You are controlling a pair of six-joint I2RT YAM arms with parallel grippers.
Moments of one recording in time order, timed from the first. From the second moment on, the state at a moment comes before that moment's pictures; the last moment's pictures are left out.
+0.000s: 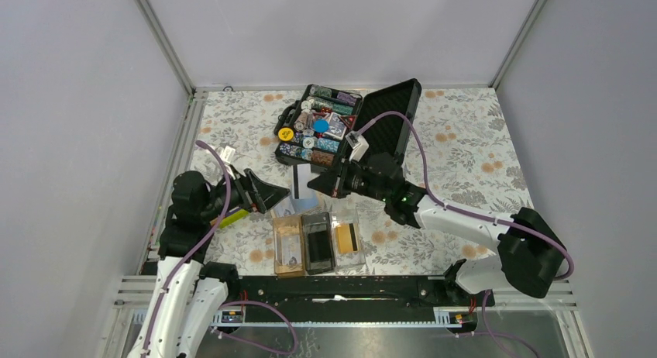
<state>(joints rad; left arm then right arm) -0.11 0.55 0.66 -0.38 0.70 -0.53 0.90 1.37 0.81 0.33 -0.20 0.89</state>
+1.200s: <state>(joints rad) -0.10 0.91 0.55 -0.17 0.55 -0.79 0.79 1.49 1.06 -0.06 -0.13 0.66</state>
